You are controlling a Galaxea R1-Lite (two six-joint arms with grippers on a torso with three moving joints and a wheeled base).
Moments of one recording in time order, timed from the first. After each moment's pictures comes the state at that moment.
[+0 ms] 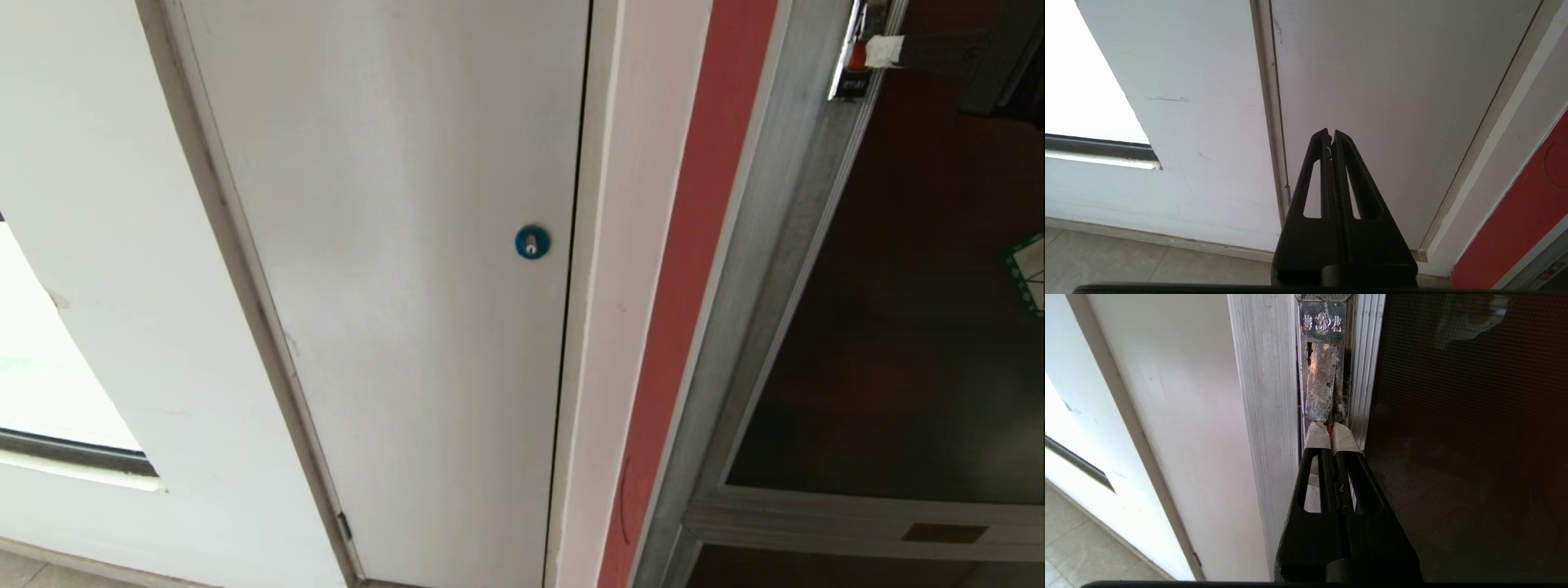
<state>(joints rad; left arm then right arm) 0.01 0.00 0.00 -0.01 0.01 0.00 0.21 1.37 -1.40 -0.06 0.12 0.05</state>
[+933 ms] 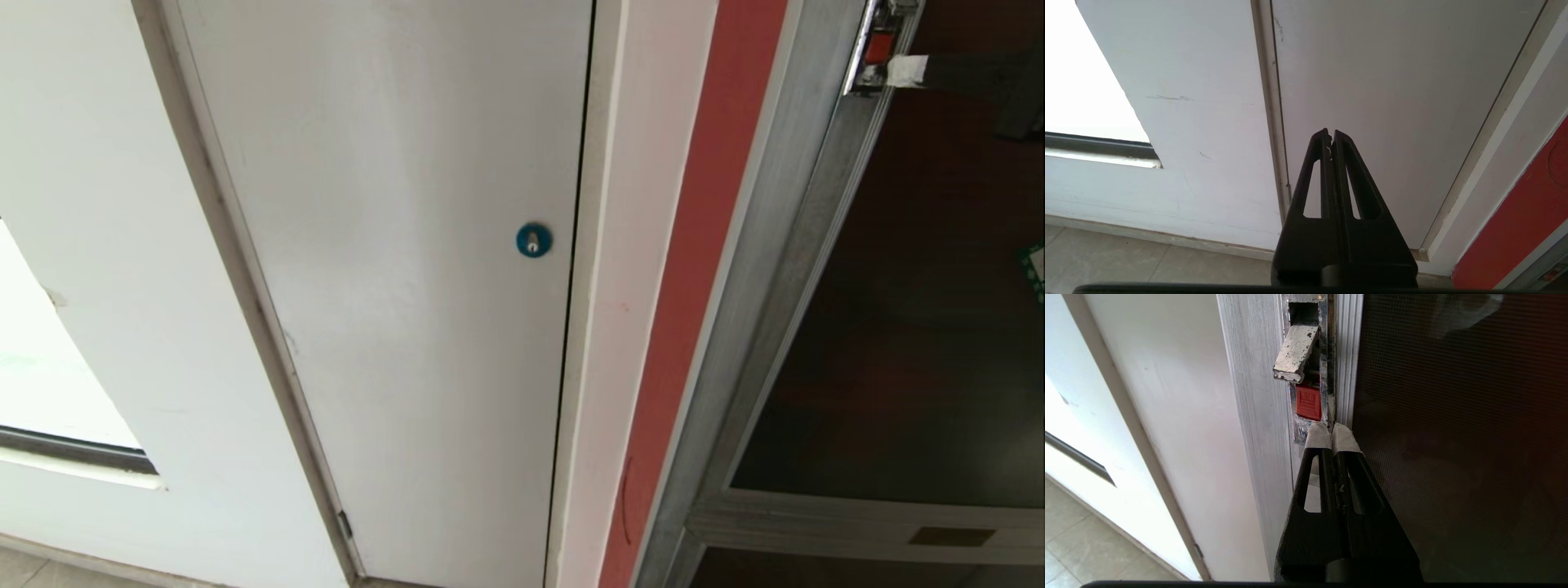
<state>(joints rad) 0.01 0.00 0.00 -0.01 0.01 0.00 0.22 1.28 -1.32 -0.06 0.12 0.05</state>
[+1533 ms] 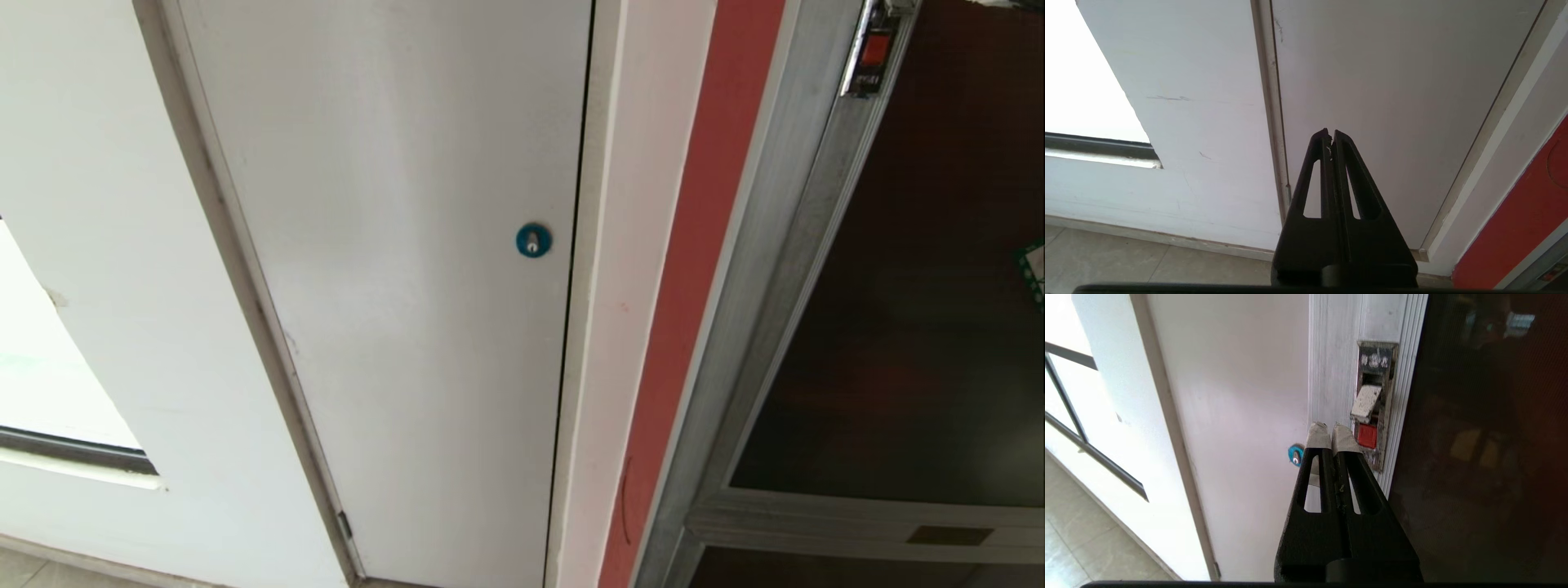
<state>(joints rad) 0.01 0.00 0.00 -0.01 0.01 0.00 0.31 1.20 -1.35 -0.05 0.13 0.05</state>
